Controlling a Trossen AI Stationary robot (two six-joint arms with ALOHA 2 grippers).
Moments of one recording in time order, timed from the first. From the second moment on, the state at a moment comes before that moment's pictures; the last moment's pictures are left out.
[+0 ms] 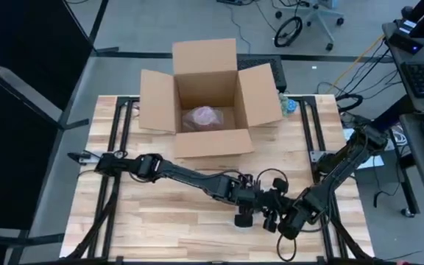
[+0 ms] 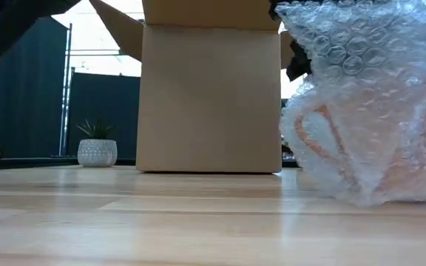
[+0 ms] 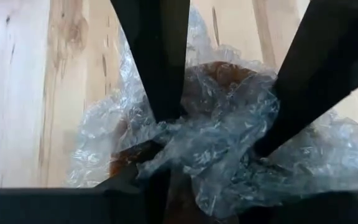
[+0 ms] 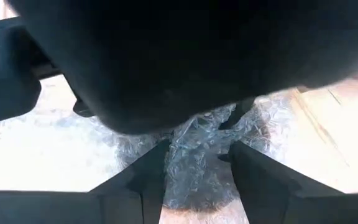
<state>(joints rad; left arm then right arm) -0.29 2.49 2.35 -0.83 -0.16 -0.11 0.80 1.53 0.91 -0.55 0.66 1.01</state>
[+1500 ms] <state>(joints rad) -0.34 2.32 2.35 -0.90 -0.17 -0.05 0.80 1.53 0.91 -0.52 0.65 0.91</state>
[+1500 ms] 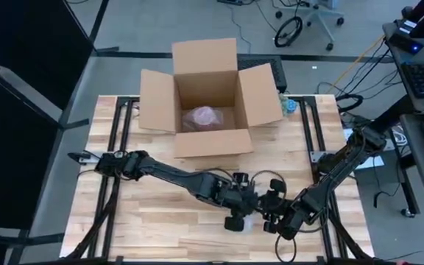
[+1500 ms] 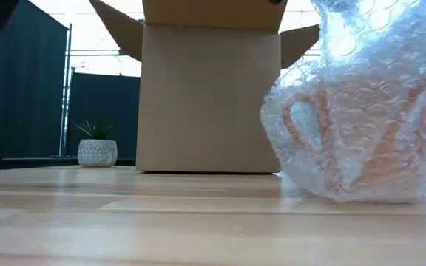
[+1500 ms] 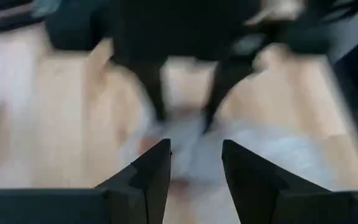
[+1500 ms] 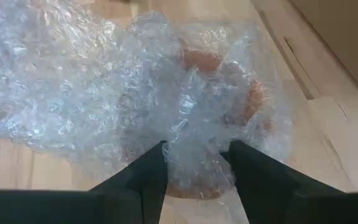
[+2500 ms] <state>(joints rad) -0.26 2.55 2.35 -0.86 -0.08 -0.08 0.82 1.53 0.93 -0.52 0.65 0.87</state>
